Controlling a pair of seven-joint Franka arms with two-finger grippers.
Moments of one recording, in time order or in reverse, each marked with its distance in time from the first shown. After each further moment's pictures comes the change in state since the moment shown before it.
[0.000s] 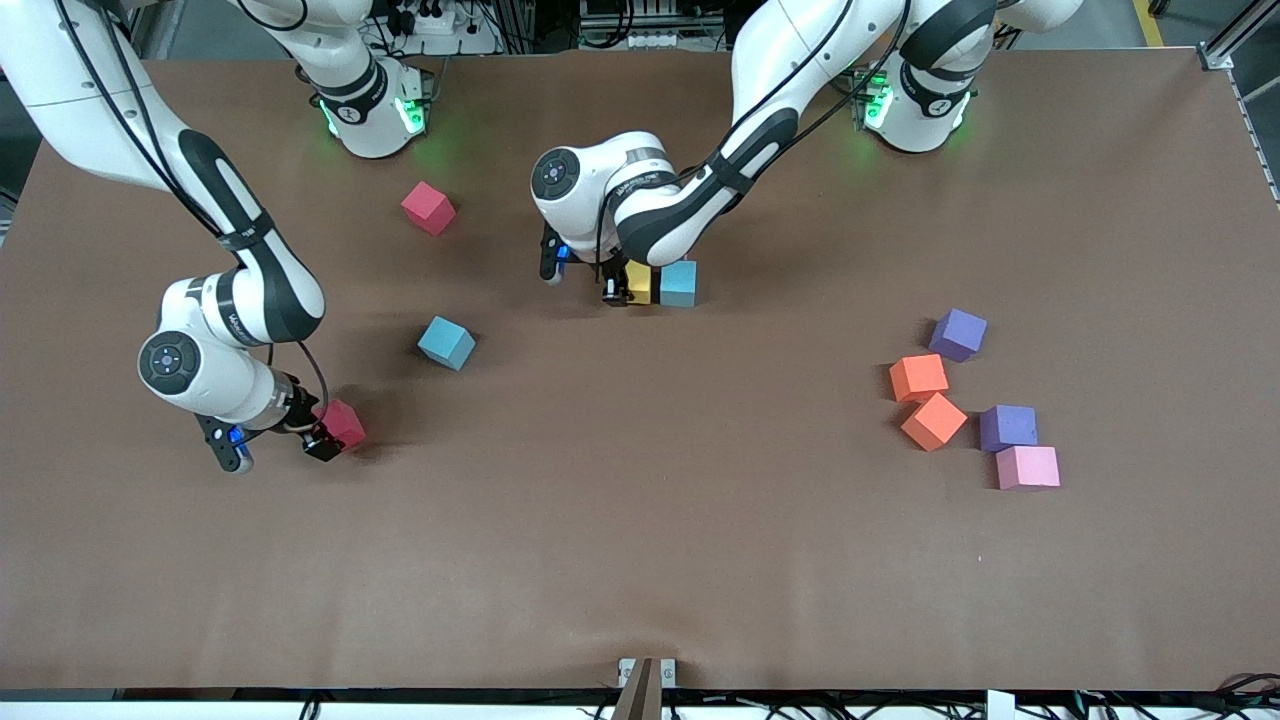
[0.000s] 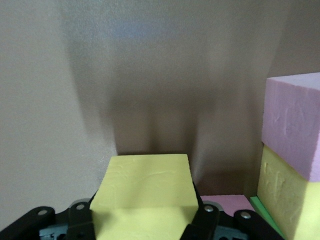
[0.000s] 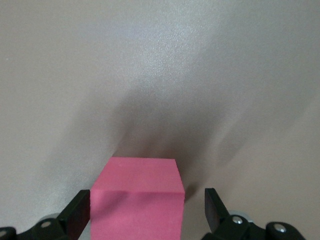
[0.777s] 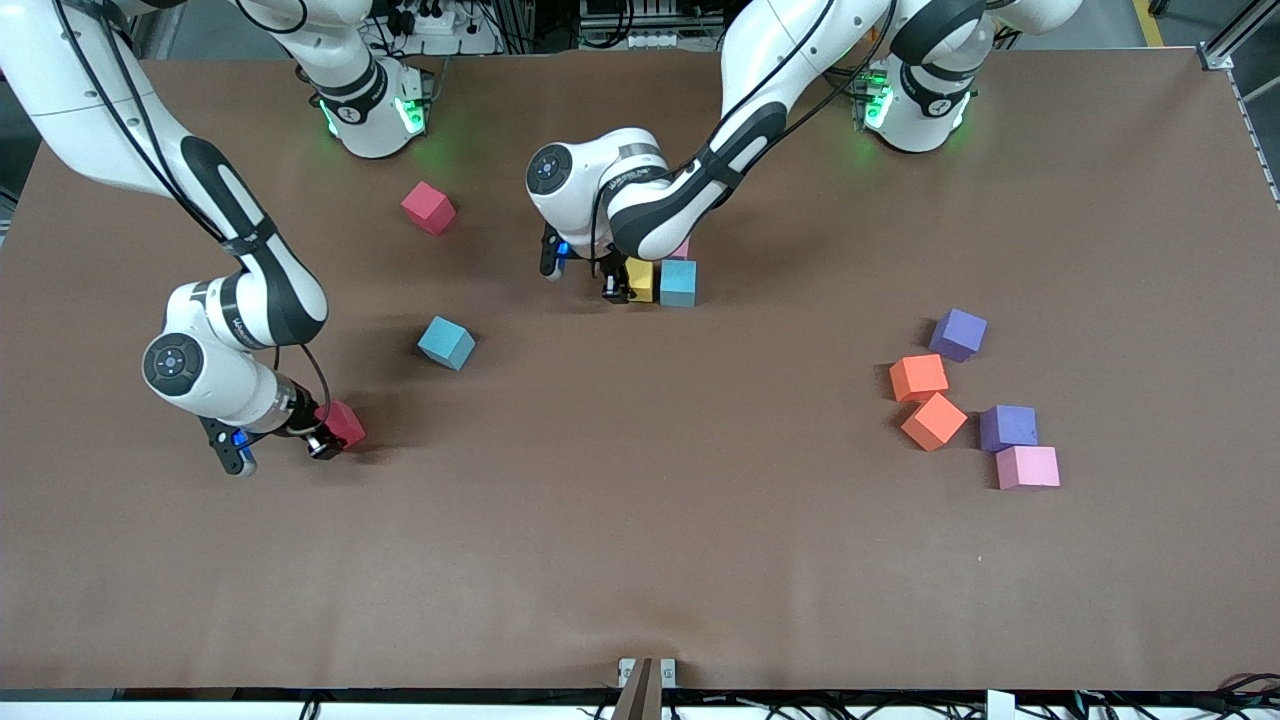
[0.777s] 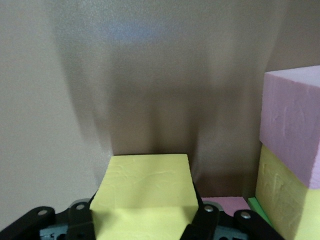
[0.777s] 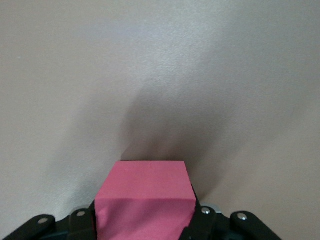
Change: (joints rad) left arm -0.053 0.002 0.042 0.000 0.001 -0.016 0.000; right arm -0.002 0.017 0.013 0.012 0.000 0.028 -0.001
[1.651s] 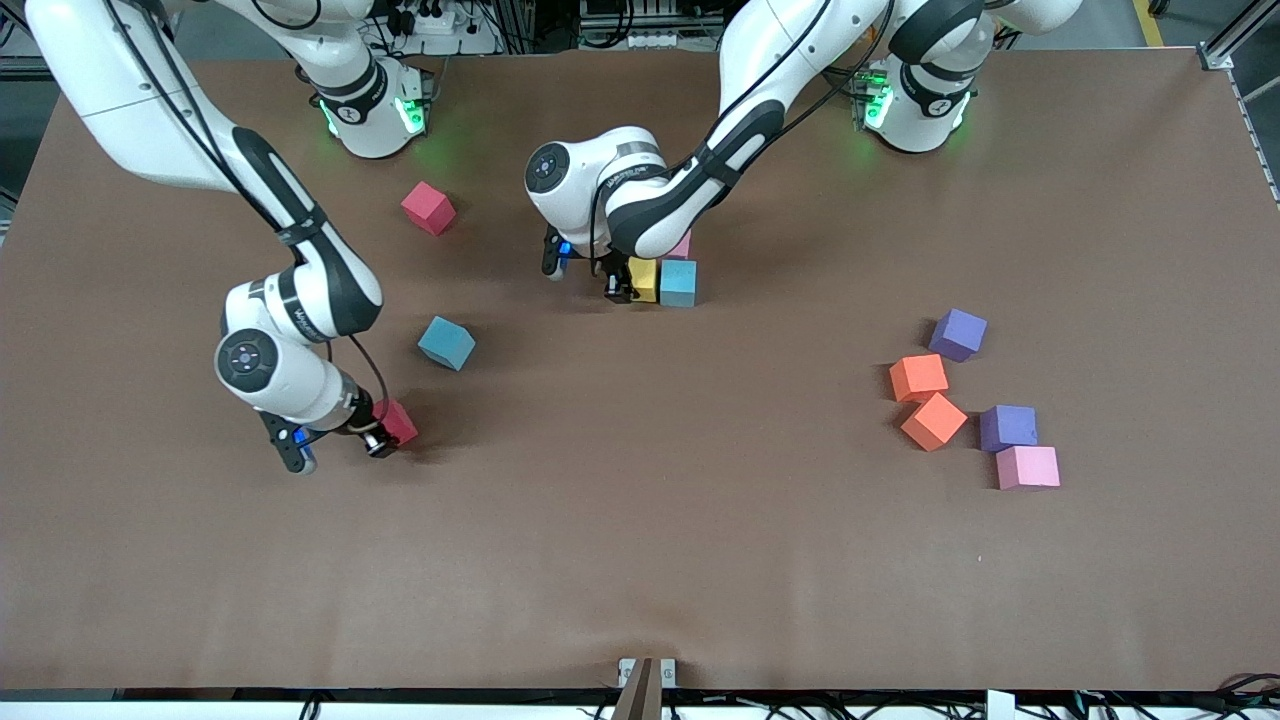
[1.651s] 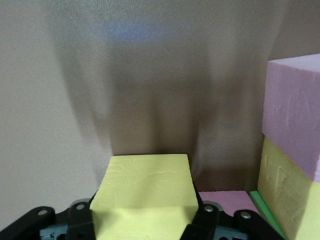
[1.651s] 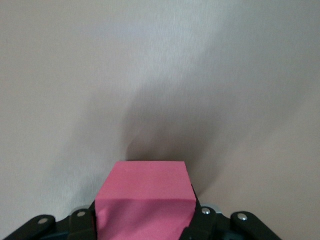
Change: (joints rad) left arm -0.007 0.000 0.004 0.000 0.017 -0.020 0.000; right arm 0.153 -0.004 0.014 0.023 0.001 -0.044 0.183
